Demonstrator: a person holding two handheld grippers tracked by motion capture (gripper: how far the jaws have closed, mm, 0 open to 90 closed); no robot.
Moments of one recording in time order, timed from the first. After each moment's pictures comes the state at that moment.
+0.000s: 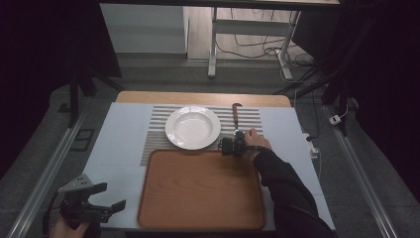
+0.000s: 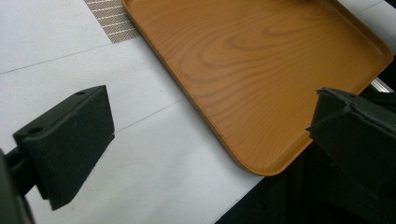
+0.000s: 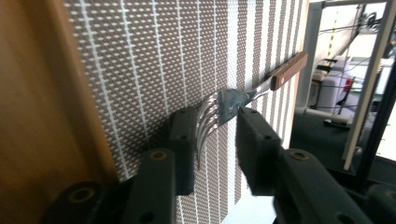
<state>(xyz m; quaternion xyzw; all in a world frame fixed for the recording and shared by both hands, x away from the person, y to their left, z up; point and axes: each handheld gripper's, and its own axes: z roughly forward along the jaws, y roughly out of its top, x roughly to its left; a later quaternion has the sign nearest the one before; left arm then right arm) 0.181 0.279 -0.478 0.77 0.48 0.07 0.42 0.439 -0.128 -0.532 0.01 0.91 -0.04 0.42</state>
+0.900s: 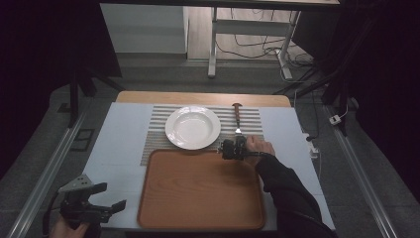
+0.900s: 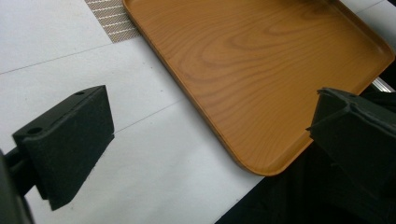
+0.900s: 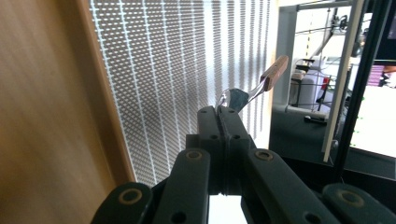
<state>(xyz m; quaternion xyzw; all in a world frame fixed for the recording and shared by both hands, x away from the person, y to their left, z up) 0.181 0.279 -0.478 0.77 0.48 0.07 0.42 0.418 -0.130 -0.519 0.00 0.88 -0.03 0.47</state>
